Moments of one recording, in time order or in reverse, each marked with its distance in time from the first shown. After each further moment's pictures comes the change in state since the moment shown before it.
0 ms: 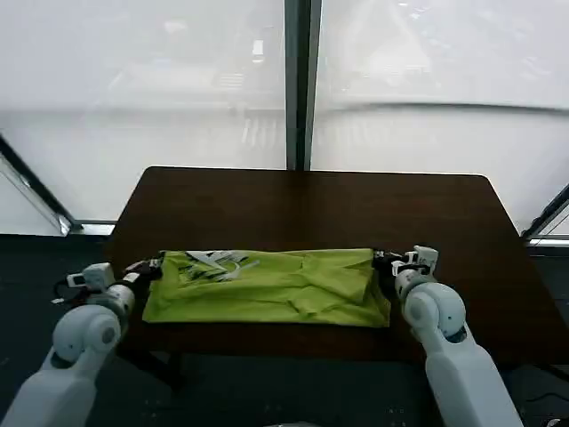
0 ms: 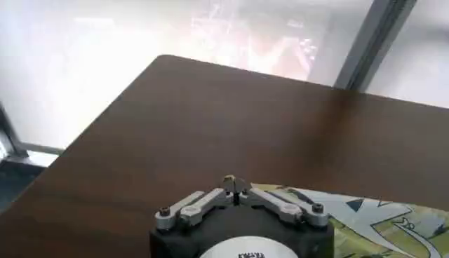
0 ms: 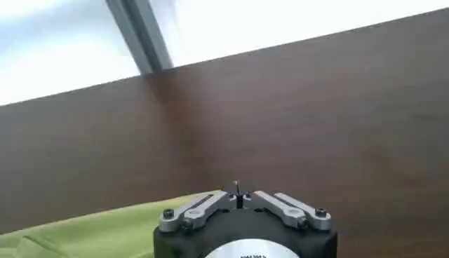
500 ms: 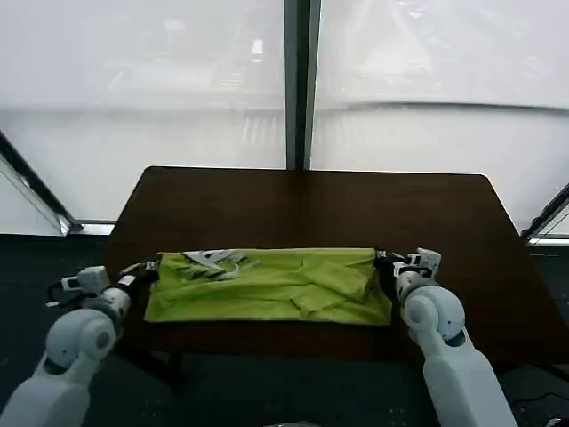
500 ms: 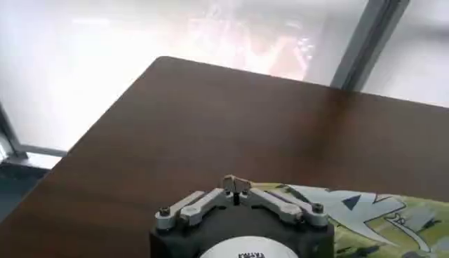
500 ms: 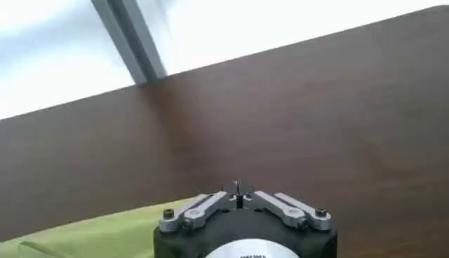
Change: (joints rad) left arm 0.025 0.004 -0.012 -0.035 -0.005 0.011 0.008; right arm -0.026 -0.025 0.005 0.060 -0.005 0.000 -0.048
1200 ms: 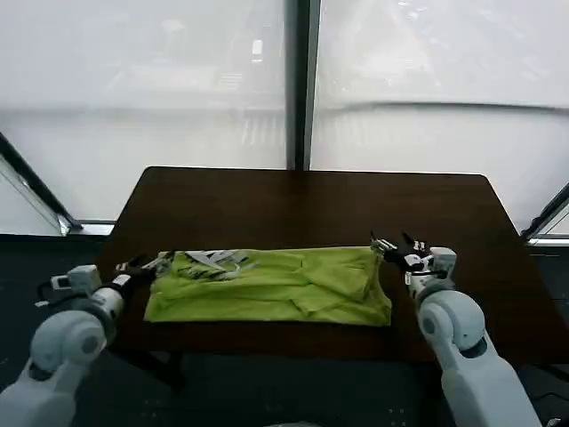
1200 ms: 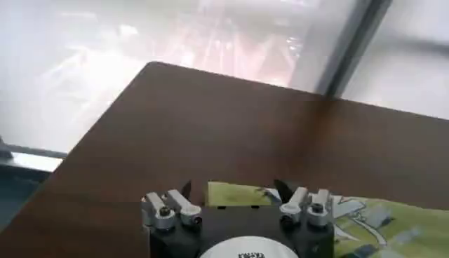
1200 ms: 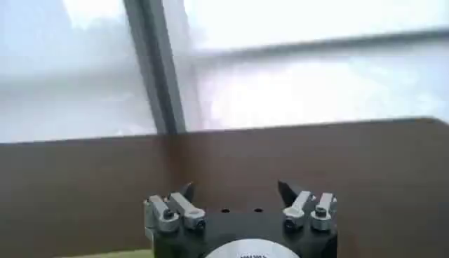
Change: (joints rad) left arm 0.112 0.101 -0.122 -0.113 -0.238 0.118 0.050; right arm -0.222 -0.194 0.097 0.183 -0.267 0.461 -0.286
